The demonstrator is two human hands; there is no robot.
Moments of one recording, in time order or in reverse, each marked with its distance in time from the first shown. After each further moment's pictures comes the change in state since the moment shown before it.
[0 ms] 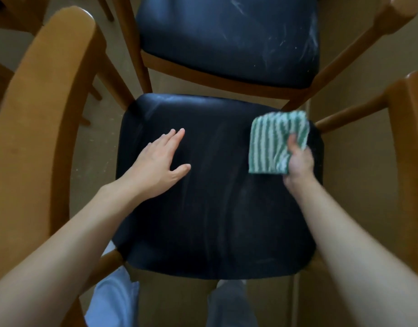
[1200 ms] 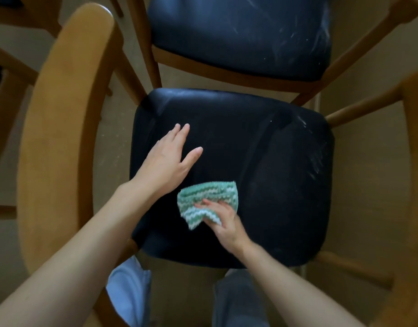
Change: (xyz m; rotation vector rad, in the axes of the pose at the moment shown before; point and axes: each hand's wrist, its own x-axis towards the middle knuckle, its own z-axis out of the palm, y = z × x) left_hand -0.014 -0.002 0.007 -0.108 0.084 -0.031; right_hand -0.104 0.148 0.016 -0.855 -0.711 -0.282
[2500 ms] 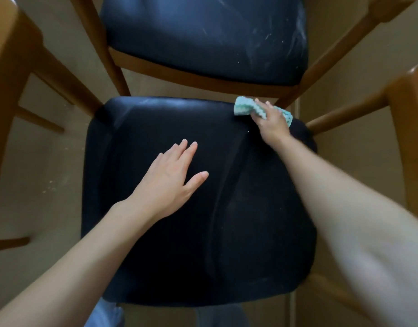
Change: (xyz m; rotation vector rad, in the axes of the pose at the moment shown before) left_hand 0.053 0.022 0.049 0.170 -0.116 0.151; right_hand 0.170 0.013 -0.226 -0.273 0.483 0.216
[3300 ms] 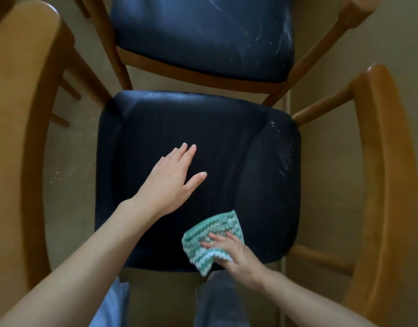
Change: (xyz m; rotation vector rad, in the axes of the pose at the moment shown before) left_hand -0.051 0.015 0.002 -0.054 -0.018 -0.009; right_hand -0.297 0.049 0.053 0.011 -0.765 -0.164
